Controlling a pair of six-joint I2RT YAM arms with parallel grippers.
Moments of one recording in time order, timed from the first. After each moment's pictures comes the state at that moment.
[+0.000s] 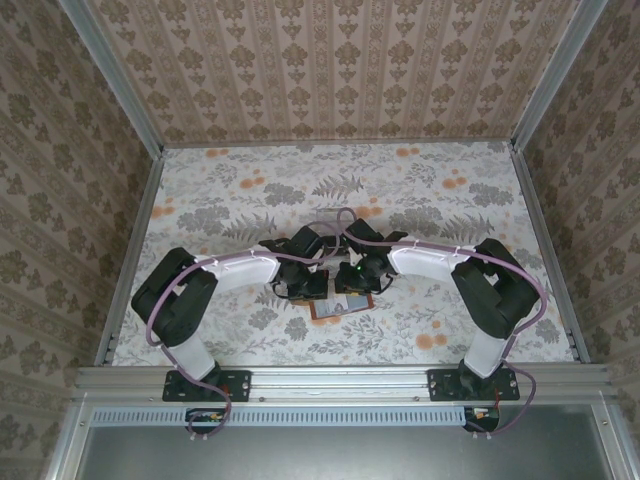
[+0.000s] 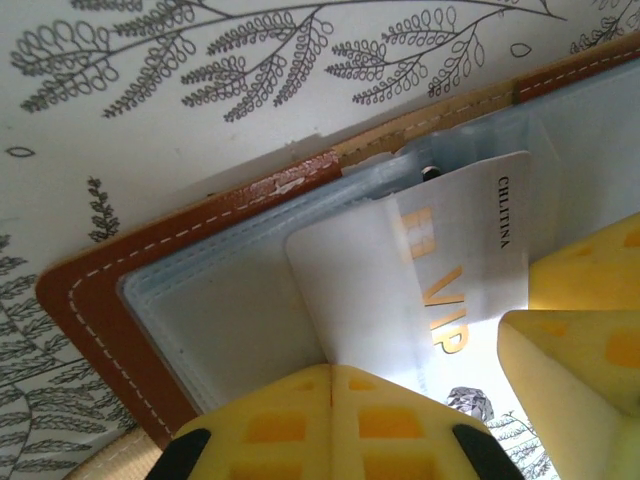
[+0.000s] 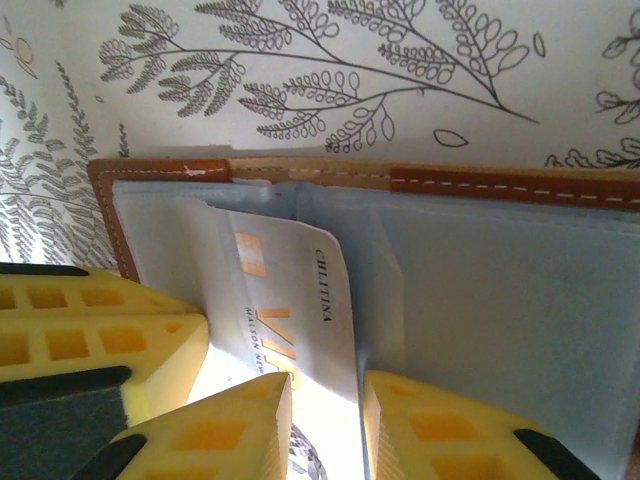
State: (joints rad) left arm -0.80 1.69 0.92 -0.48 0.34 -0.70; right arm 0.68 1.75 1.02 -0.50 -0.35 0.70
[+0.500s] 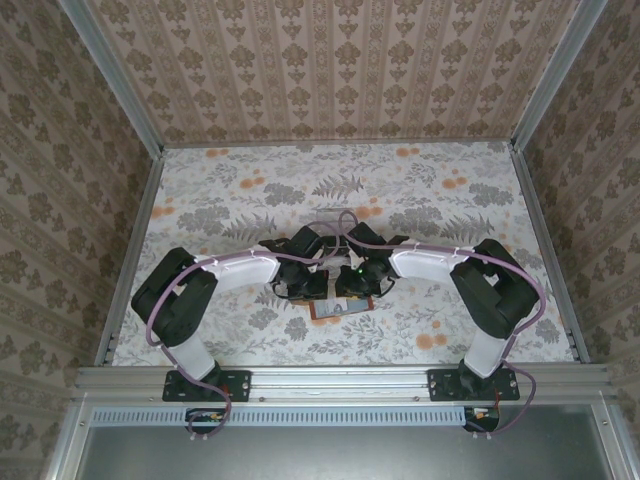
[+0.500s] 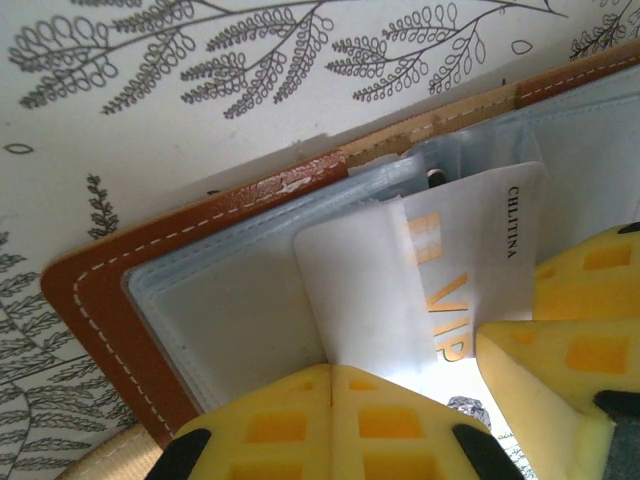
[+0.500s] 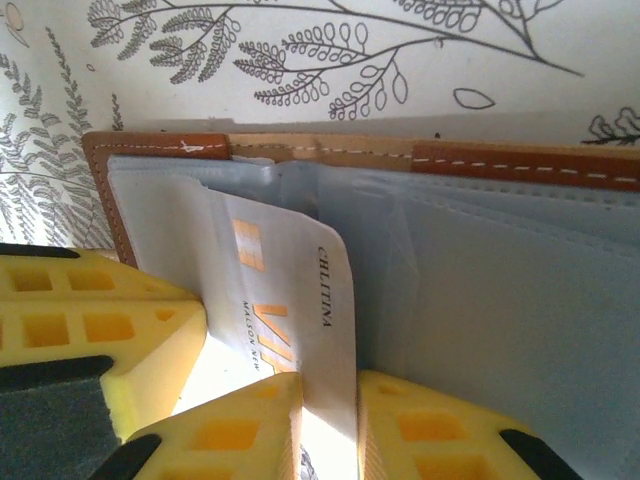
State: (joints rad) left arm -0.80 1.69 0.92 -0.48 0.34 -0.70; right arm 0.67 1.75 0.97 -0.44 -0.40 0.71
